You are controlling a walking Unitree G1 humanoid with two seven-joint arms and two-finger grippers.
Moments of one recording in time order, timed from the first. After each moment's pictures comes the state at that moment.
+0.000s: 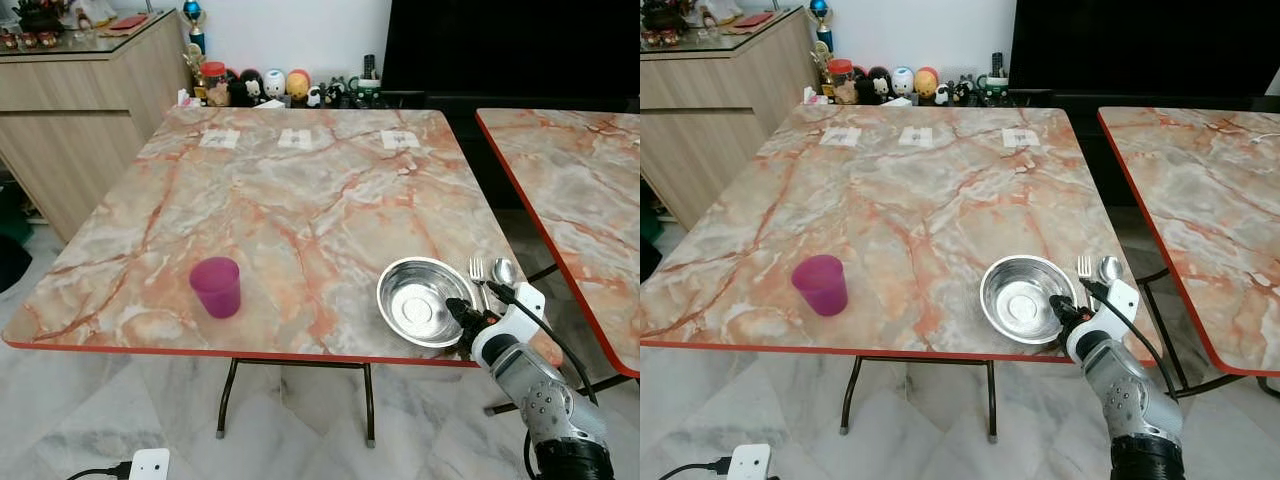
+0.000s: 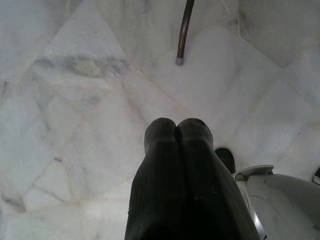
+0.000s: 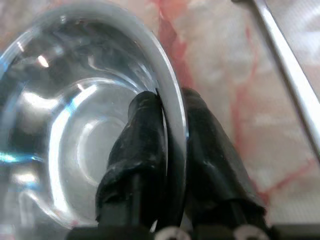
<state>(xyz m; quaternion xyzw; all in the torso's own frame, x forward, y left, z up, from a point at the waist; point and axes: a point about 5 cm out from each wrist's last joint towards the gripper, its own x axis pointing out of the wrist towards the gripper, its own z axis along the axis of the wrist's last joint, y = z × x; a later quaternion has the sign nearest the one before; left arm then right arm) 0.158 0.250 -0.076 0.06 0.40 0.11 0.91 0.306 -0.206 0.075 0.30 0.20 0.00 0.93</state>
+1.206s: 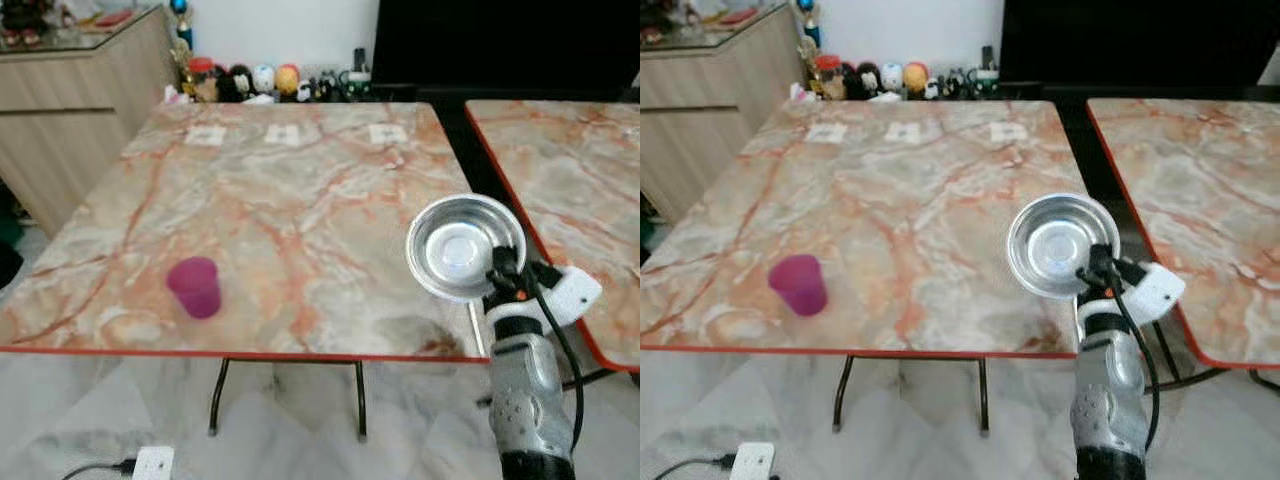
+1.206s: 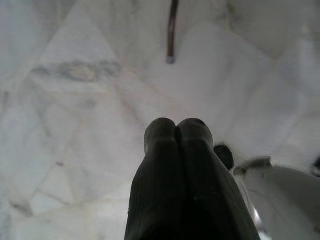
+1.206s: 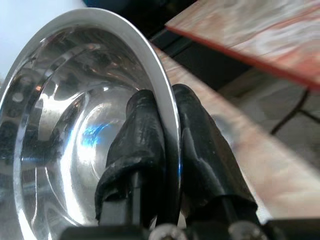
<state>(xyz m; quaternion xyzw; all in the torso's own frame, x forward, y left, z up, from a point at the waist) 0.160 0.247 -0.076 0.08 0.40 0.09 0.91 0.303 -0.207 0.117 0.28 -0.07 -0.09 0.95</state>
